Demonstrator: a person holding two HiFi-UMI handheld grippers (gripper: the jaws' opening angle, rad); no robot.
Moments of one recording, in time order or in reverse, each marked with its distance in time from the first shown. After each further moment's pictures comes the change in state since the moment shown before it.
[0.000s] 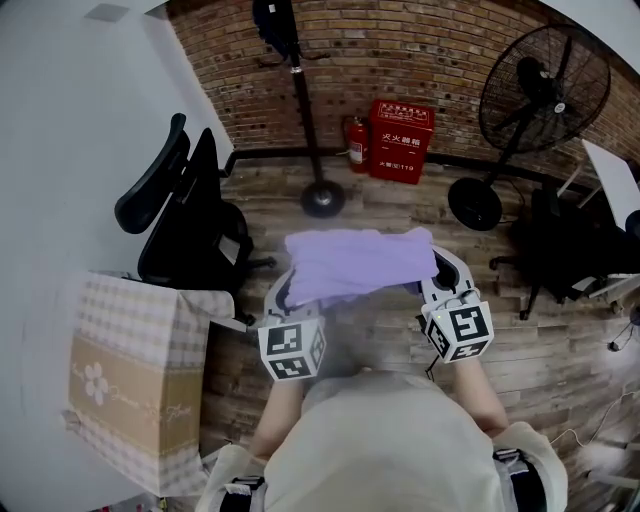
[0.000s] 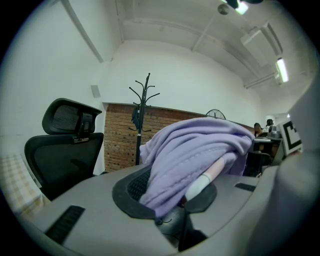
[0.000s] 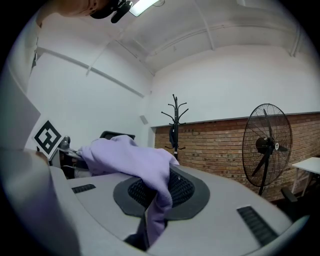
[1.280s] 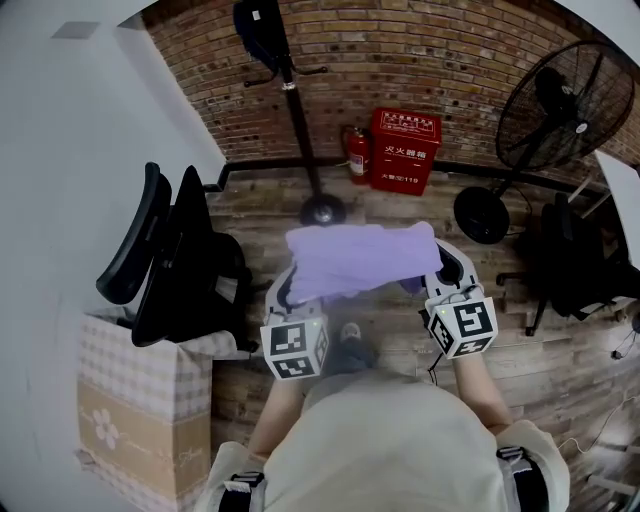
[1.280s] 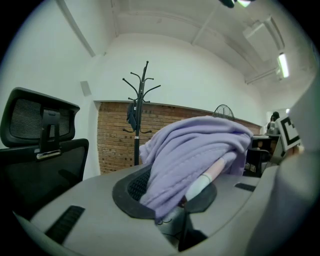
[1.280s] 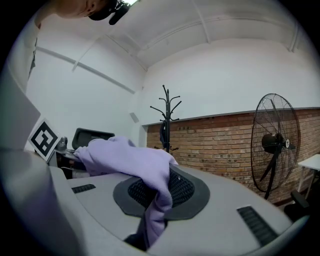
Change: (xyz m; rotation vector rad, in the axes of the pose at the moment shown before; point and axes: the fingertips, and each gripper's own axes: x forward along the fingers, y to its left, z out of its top) left arm 0.160 0.041 0.046 0.040 0.011 -0.015; right arm 0.153 -0.077 0.002 0.024 0.006 -0.037
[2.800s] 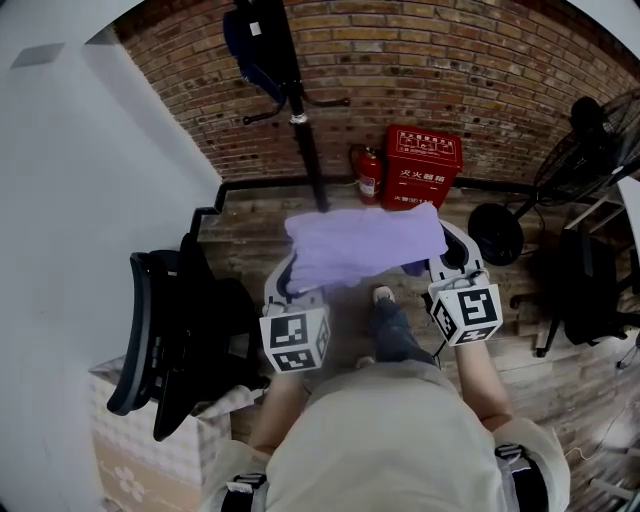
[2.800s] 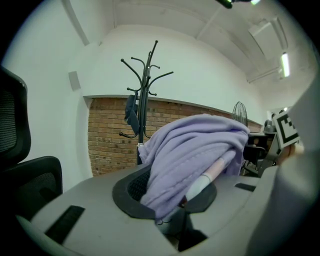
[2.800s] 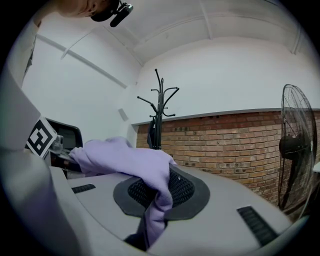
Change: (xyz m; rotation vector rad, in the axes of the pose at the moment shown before) left arm 0.208 0.109 0.064 0.026 -0.011 -0.040; right arm 0.237 -0.052 0.019 -0.028 -0.044 -0.058
